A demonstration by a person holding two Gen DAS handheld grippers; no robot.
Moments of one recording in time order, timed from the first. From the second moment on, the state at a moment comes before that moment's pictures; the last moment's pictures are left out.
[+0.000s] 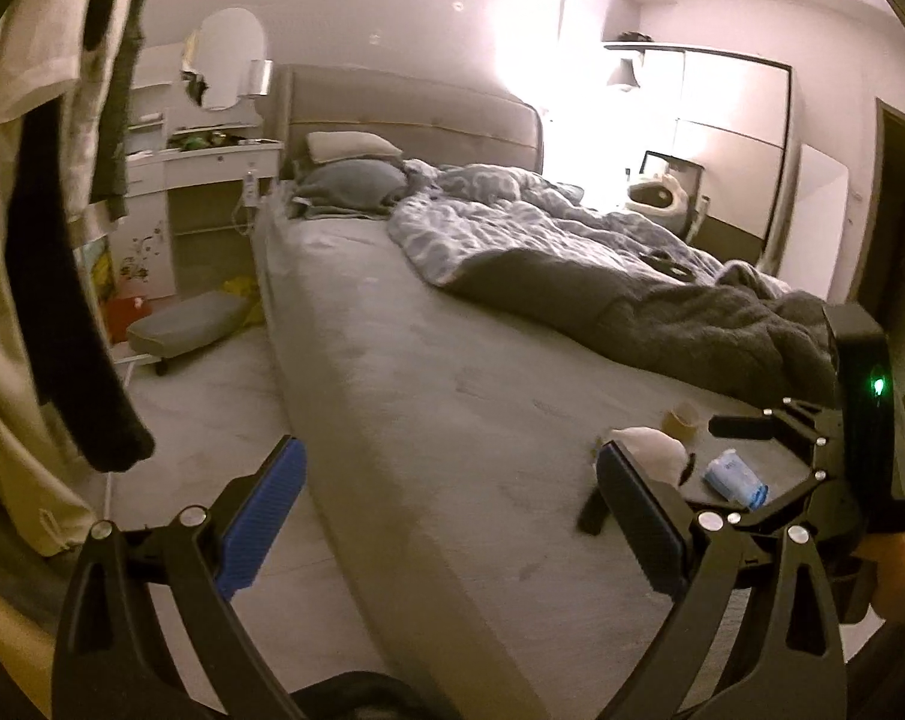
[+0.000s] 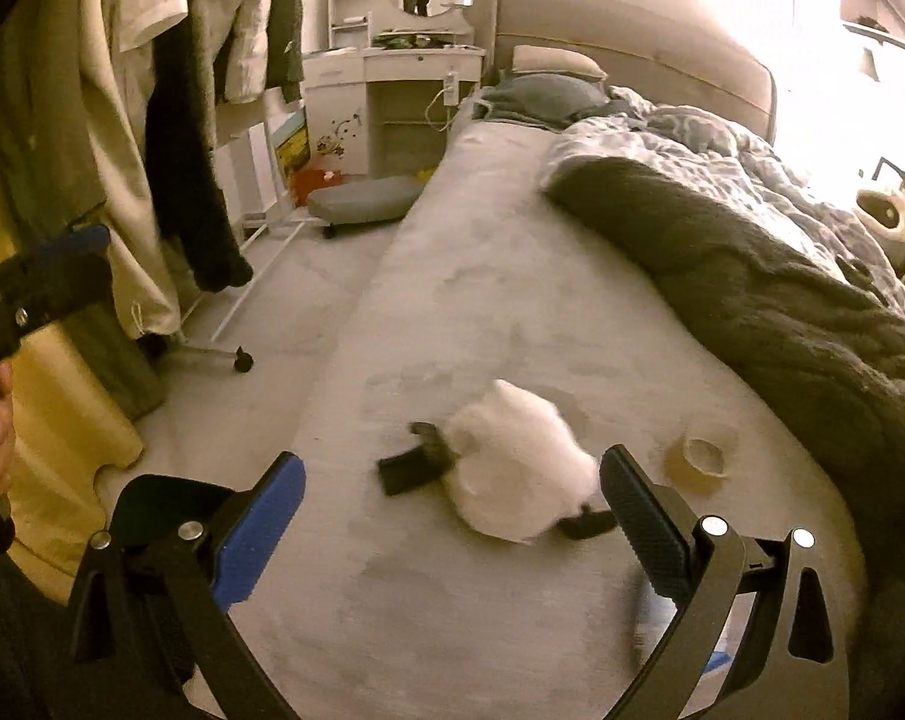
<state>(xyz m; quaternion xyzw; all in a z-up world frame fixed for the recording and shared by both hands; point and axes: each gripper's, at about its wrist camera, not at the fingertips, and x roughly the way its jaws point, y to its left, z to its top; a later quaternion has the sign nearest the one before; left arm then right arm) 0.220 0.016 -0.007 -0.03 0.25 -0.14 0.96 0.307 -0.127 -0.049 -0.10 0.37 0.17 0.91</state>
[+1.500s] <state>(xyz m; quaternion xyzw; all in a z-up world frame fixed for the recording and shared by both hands) 0.291 -0.122 -0.113 0.06 0.39 -0.23 0.89 0.310 -0.262 -0.105 -0.02 0.40 0.16 0.90</state>
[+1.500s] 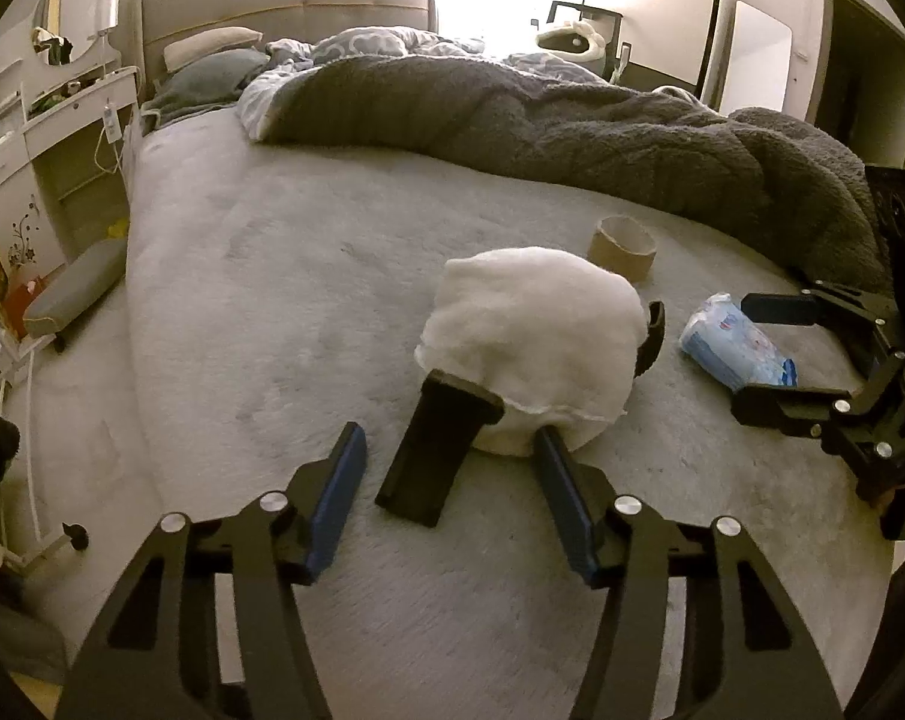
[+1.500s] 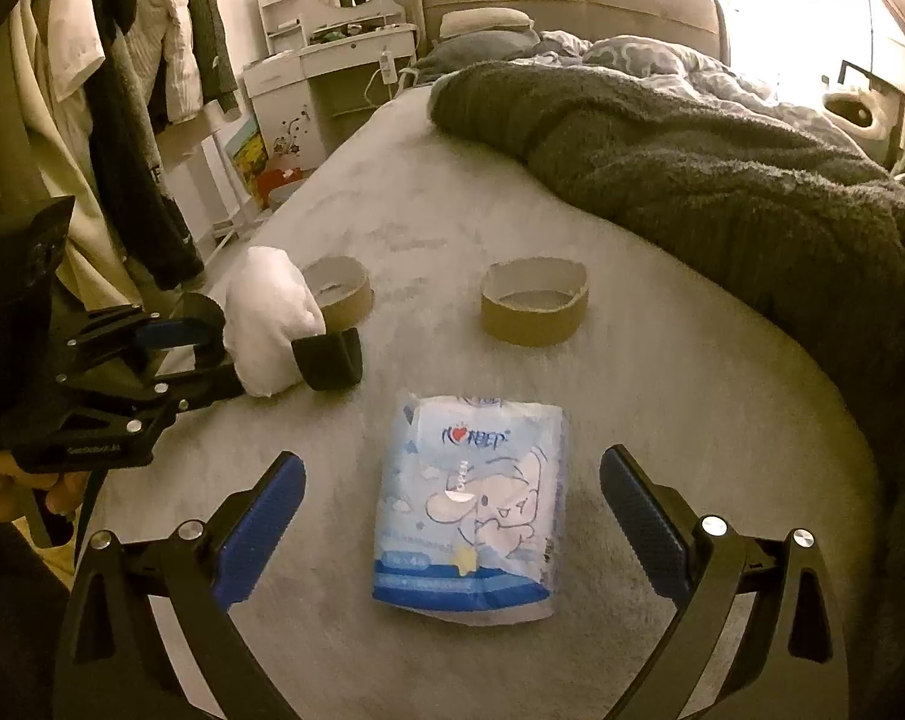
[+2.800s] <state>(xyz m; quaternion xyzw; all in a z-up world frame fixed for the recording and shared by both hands) 0.273 -0.114 -0.102 0.07 0.42 -0.24 0.87 0.307 -0.240 -0.081 -0.04 0.43 0.18 0.88</state>
